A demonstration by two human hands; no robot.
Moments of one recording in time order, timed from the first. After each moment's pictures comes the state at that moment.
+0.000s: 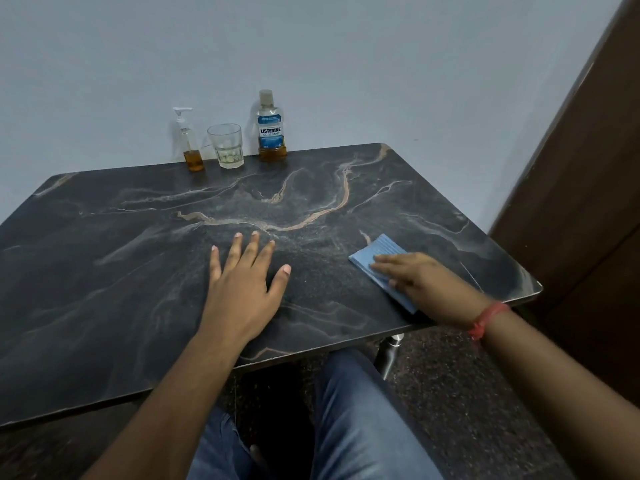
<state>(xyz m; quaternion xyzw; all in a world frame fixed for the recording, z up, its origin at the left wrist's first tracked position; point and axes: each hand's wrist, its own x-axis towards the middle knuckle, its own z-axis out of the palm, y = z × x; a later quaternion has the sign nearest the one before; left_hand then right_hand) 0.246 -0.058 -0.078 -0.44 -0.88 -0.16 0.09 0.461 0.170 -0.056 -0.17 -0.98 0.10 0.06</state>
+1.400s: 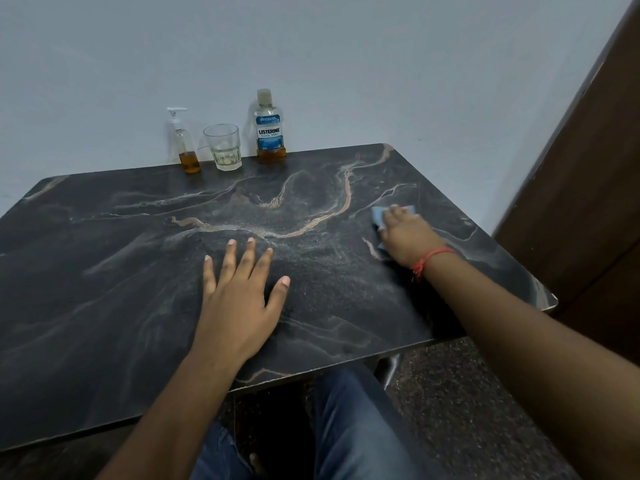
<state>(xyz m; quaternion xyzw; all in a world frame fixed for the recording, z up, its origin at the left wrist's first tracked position) 0.246 -0.056 -0.078 -0.43 -0.88 -0.16 0.09 0.369 0.237 -0.056 -0.28 -0.96 -0.02 0.03</state>
